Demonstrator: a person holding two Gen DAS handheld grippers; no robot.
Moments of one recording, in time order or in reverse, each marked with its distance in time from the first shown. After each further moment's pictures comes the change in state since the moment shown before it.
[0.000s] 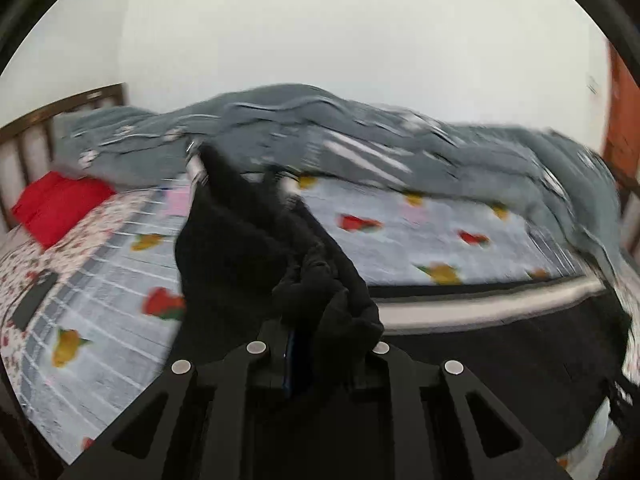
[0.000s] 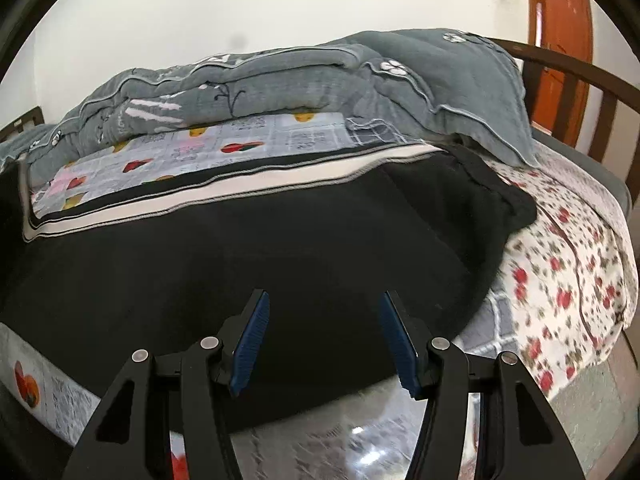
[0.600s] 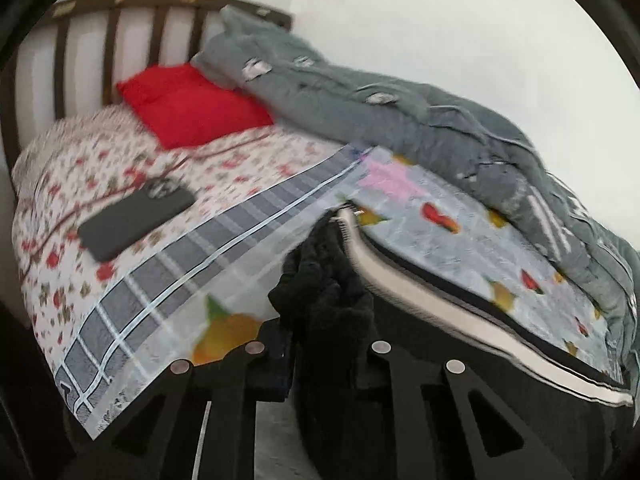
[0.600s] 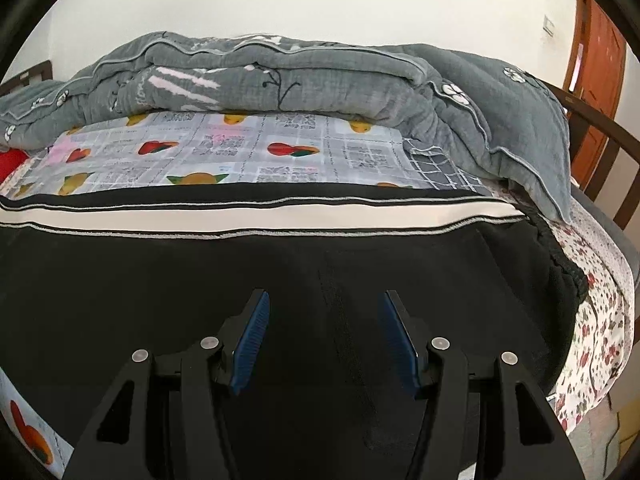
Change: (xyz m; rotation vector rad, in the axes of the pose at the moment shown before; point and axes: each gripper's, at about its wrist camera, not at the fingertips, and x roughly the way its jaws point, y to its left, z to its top) left arm 0.017 0.276 -0.026 -0.435 0.020 0.219; right arm 0.038 0.104 0.045 -0.147 0.025 -0.045
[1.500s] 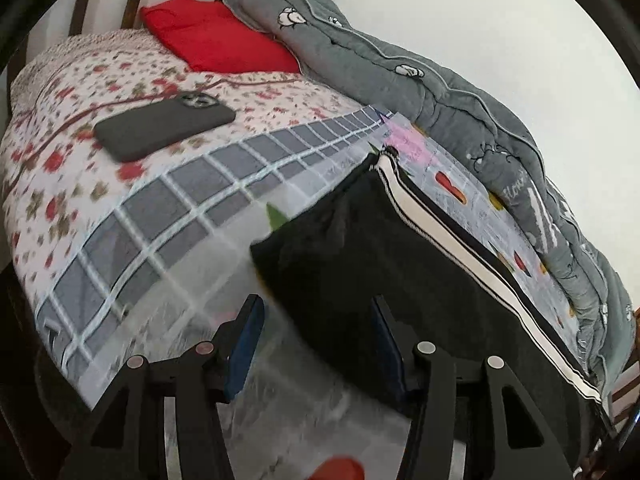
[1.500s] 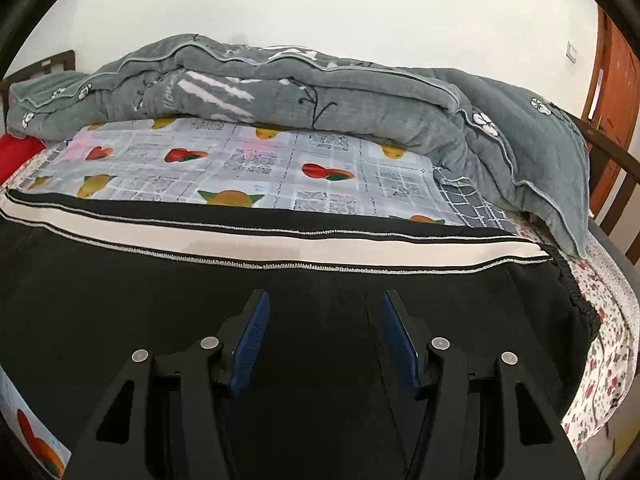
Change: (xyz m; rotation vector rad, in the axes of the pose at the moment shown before) left arm 0.019 0.079 -0.045 -0.140 0.127 -0.101; right arm 0.000 0.037 0.019 -0.086 -0.048 0.032
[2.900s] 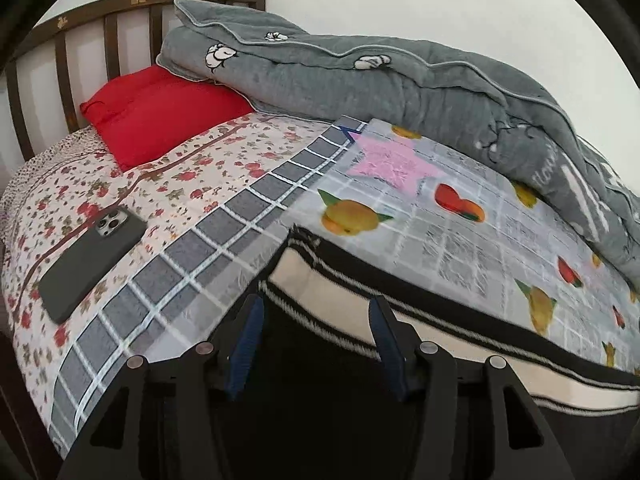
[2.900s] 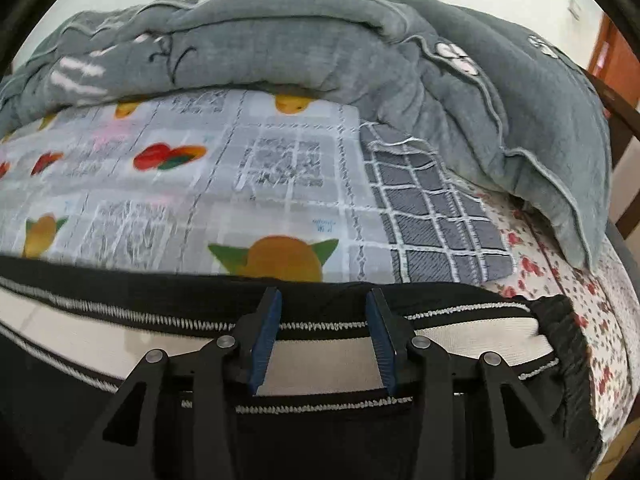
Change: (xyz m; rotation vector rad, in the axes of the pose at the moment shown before) left arm 0.062 -0.125 0.067 0.226 -0.029 0.214; right arm 0.155 -0.145 0.065 0.054 0.185 -0.078
